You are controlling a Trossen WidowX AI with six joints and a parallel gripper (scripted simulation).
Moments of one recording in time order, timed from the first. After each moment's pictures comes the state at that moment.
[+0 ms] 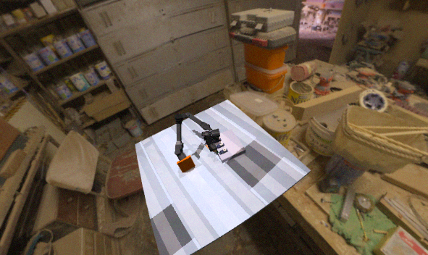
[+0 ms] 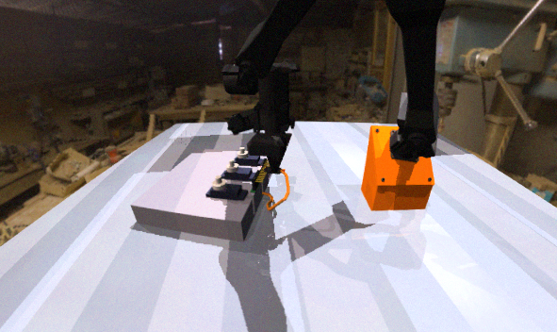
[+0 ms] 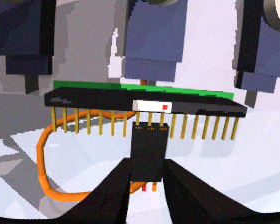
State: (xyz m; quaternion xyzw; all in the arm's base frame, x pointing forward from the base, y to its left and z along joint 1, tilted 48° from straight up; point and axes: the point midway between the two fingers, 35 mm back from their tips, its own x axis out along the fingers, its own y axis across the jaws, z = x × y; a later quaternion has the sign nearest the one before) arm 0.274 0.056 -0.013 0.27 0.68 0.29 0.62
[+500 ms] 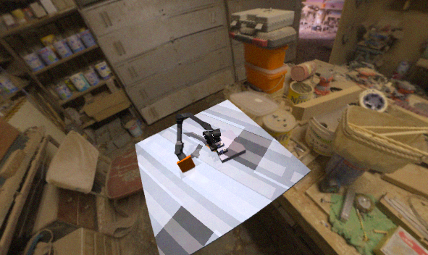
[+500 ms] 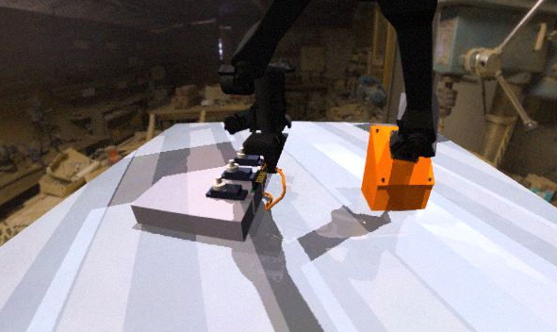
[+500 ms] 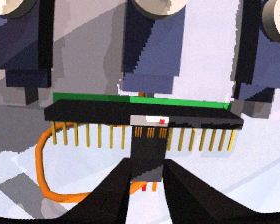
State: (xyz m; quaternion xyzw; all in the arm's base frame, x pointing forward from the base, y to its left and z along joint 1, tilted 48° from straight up) arm 0.282 0.056 -0.014 0.27 0.68 0.29 0.61
